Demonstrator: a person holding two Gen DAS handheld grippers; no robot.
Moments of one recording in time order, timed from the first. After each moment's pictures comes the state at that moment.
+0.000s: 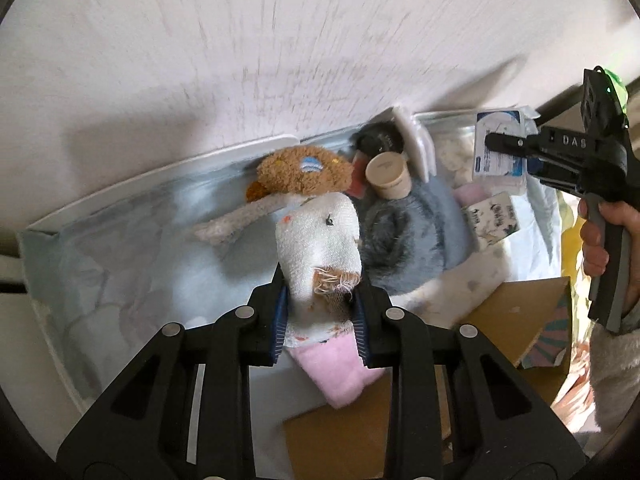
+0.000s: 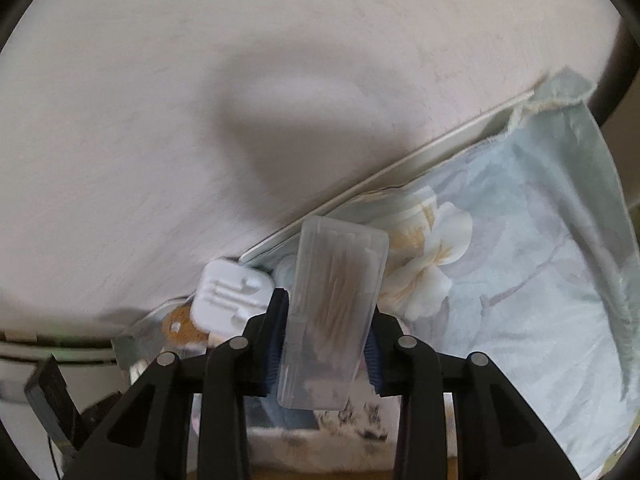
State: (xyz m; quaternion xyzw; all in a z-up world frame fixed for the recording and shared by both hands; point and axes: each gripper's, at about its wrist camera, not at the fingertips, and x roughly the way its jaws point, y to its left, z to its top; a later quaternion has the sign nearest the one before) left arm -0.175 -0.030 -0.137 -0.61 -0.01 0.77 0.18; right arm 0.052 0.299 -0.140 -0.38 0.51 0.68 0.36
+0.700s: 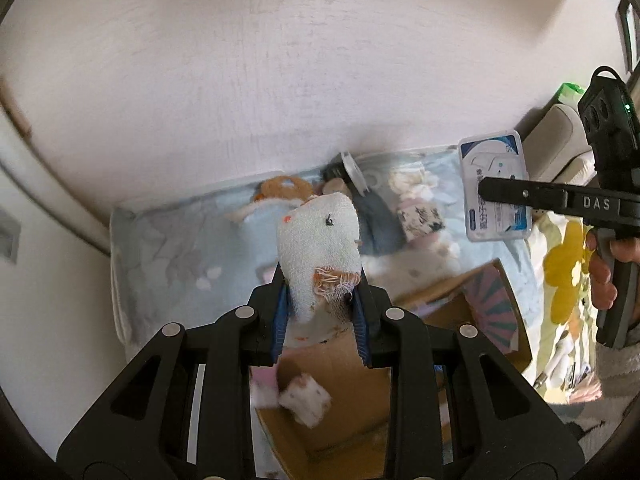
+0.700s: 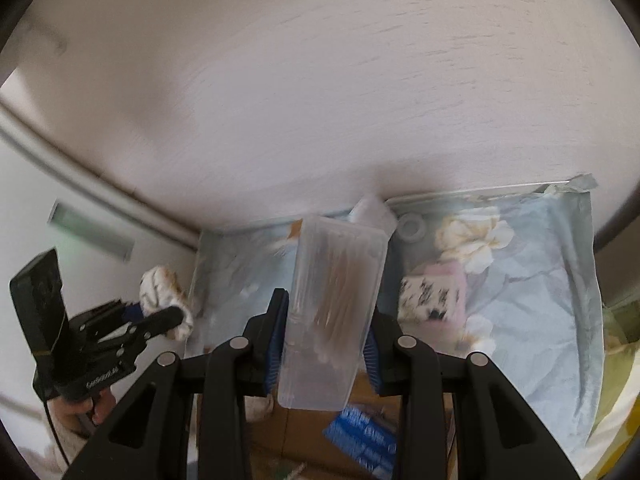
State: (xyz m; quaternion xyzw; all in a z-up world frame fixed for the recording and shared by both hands) left arm -0.048 -0.020 -0.016 -0.52 0.00 0.85 0.12; right arm 0.067 0.188 -0.018 -0.40 0.38 0.81 0.20
